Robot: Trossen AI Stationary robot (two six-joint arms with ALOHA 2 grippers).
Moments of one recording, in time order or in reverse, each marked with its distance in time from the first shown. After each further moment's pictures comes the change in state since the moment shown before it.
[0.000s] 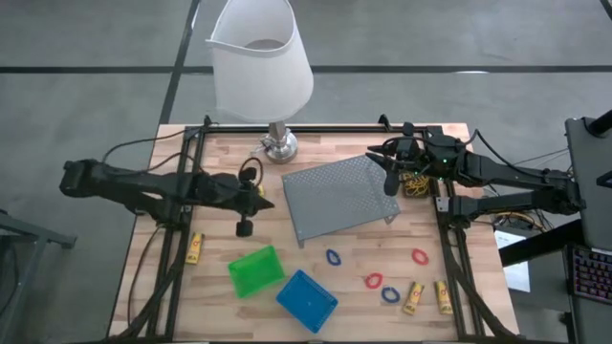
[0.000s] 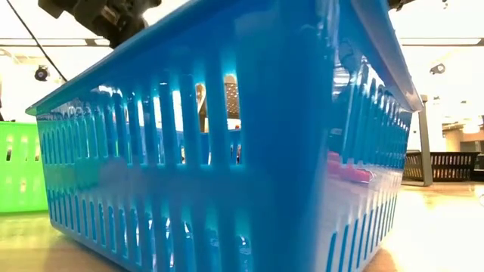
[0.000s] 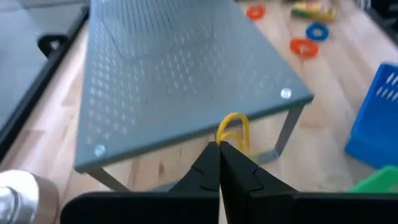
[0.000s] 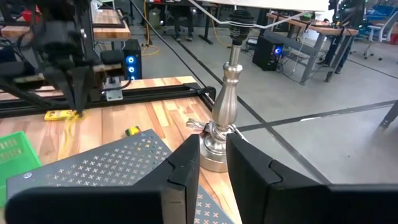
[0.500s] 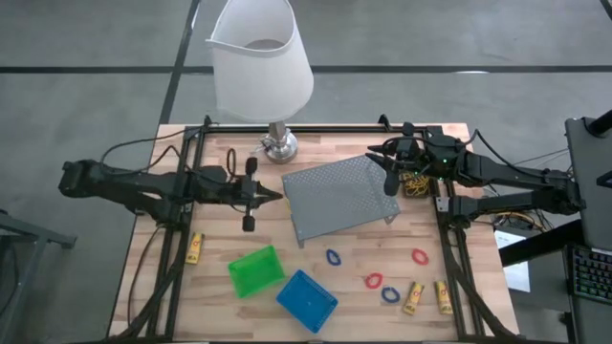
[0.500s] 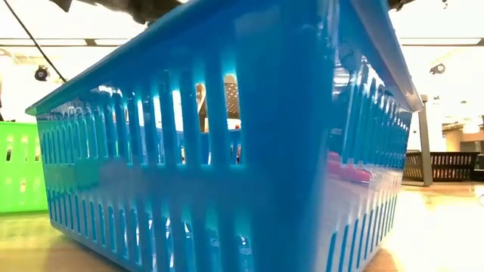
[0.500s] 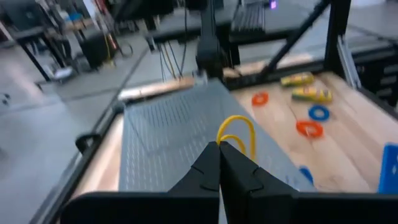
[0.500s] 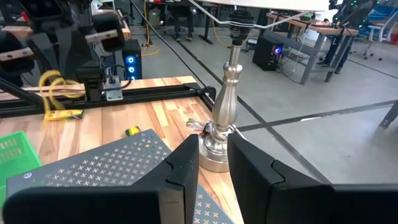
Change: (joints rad) left arm 0.000 -0.013 0.001 0.323 0.000 0.143; right arm 0.000 0.000 0.000 0.000 0.000 0.000
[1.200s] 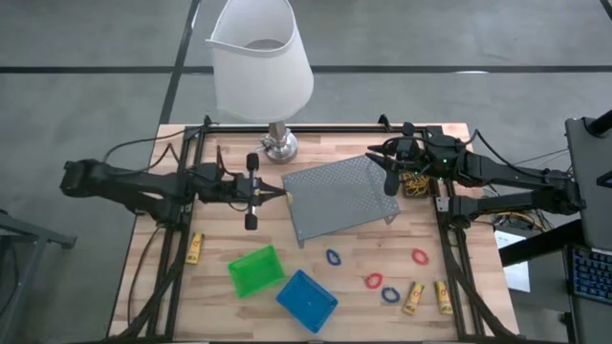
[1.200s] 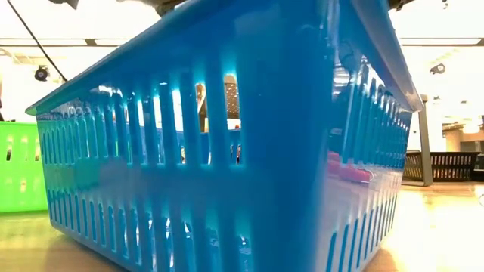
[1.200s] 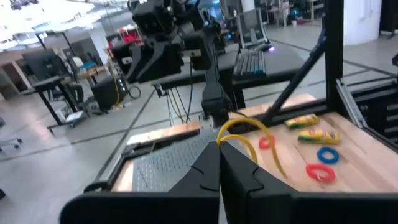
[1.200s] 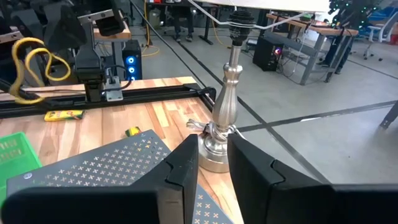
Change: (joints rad) left arm 0.001 0.028 -0.001 0.209 0.027 0.063; right arm 0.000 0.000 0.000 0.003 0.000 0.000
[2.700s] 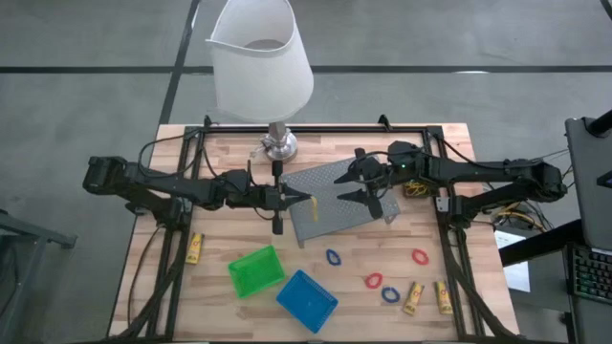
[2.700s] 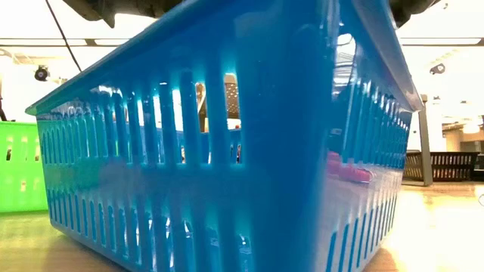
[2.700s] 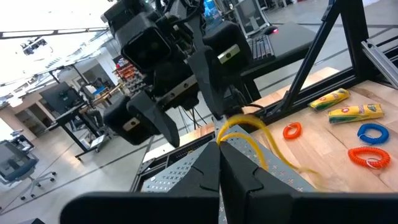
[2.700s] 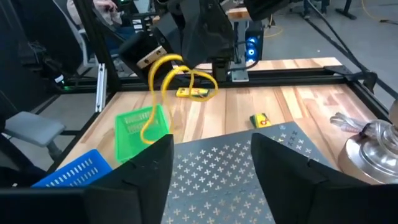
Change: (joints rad) left arm 0.006 0.300 0.056 0.258 -0.001 0.222; right arm 0.022 0.322 0.000 0.243 -0.517 0.084
